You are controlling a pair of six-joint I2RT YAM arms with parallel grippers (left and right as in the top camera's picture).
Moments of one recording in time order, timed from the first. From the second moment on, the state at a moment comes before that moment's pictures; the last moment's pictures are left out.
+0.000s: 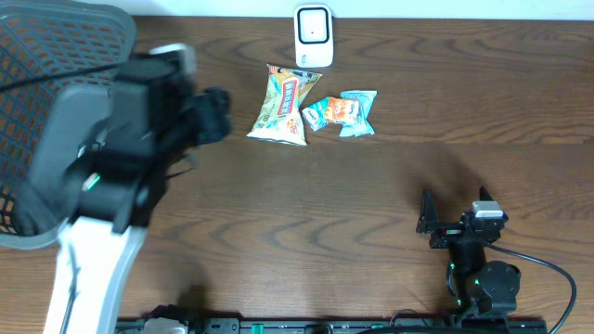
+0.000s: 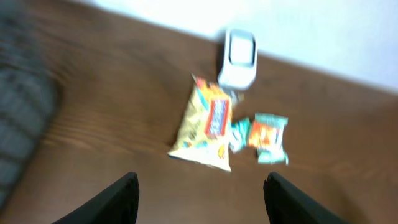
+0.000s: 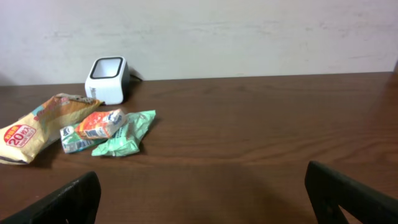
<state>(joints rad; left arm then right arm) -0.19 1.19 1.42 -0.87 0.06 -0.40 0.02 0.02 0.01 -0.07 -0.03 0.04</state>
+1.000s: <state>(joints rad) 0.54 1.81 2.20 -1.41 0.02 -0.43 0.02 0.02 0.01 -0.07 -0.03 0.04</state>
